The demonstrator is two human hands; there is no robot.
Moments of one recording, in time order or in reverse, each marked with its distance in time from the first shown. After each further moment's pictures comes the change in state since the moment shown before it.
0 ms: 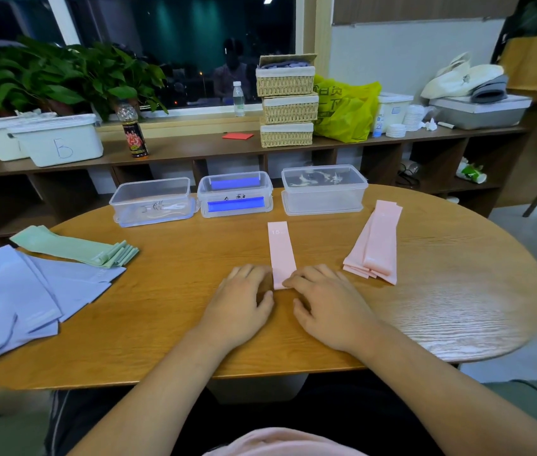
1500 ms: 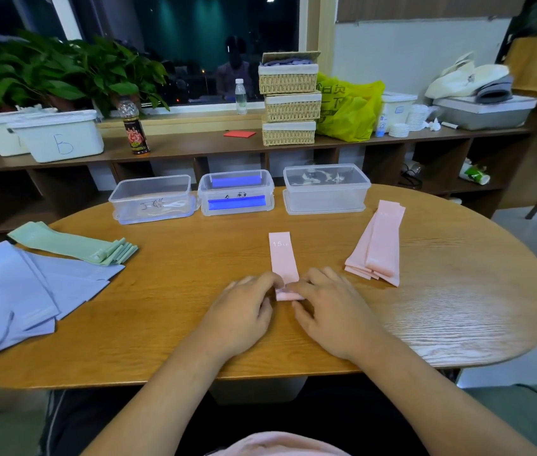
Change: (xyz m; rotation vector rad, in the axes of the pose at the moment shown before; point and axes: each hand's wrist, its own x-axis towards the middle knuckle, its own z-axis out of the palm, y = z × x) left_hand -0.015 0.011 -0.008 -0.053 -0.093 0.041; right_hand -0.007 -0.001 0.005 0.027 0.053 0.024
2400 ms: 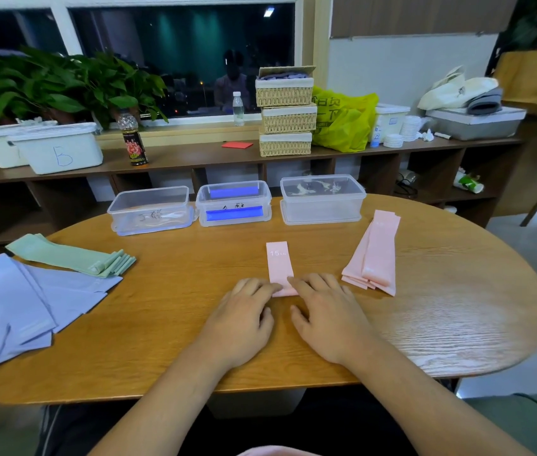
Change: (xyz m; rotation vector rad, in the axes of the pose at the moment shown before) left_hand 0.006 -0.008 0.010 0.085 0.076 0.062; right_hand 0.008 0.003 0.007 -0.038 0.004 0.118
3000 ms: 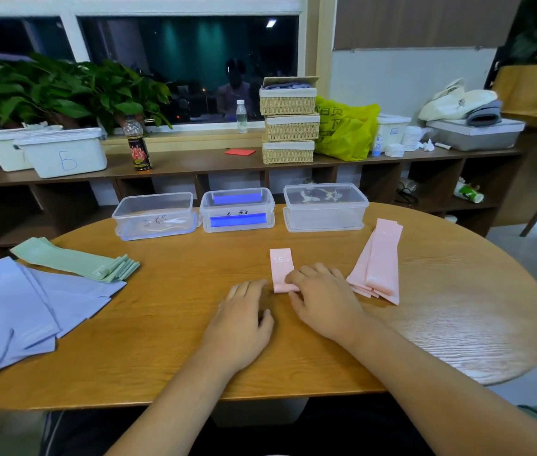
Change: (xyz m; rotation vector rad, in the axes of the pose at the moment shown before) left_hand 0.004 -0.004 0.004 -0.070 0.091 -0.196; right_hand 0.047 0.007 0.002 -0.113 -0.003 -0.082
